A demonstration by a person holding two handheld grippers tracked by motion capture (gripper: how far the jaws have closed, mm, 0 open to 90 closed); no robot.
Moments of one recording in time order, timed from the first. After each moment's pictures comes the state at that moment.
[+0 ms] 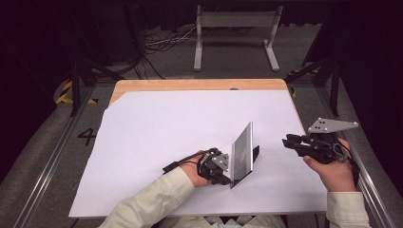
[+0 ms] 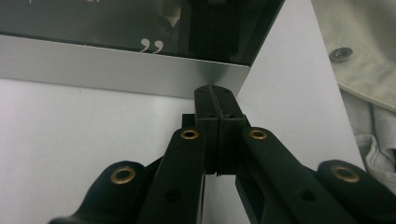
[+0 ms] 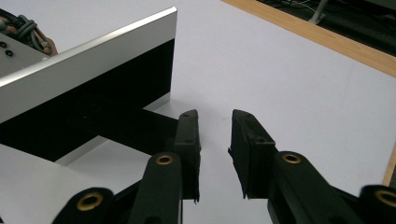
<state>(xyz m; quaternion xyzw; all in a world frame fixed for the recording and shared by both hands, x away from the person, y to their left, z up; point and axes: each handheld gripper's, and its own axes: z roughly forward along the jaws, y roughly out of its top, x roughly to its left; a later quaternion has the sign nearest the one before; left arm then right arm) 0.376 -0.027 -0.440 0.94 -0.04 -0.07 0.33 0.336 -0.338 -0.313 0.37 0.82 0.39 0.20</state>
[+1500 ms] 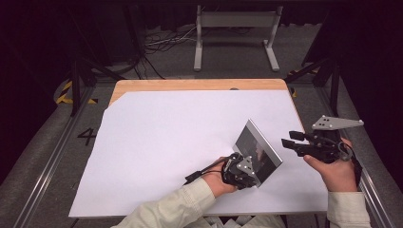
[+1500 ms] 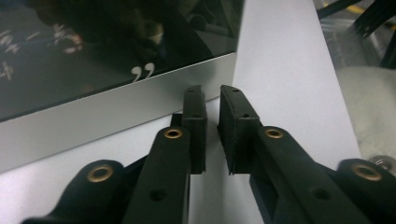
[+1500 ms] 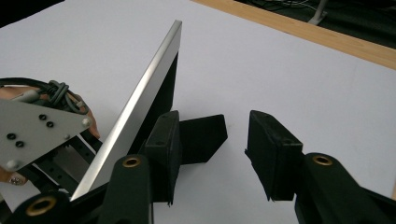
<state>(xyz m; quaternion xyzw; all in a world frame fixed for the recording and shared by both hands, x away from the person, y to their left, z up) 0.355 -0.088 -0.445 0.93 0.00 -0.03 0.38 0.336 -0.339 -0.306 0.40 0.80 0.41 0.19</state>
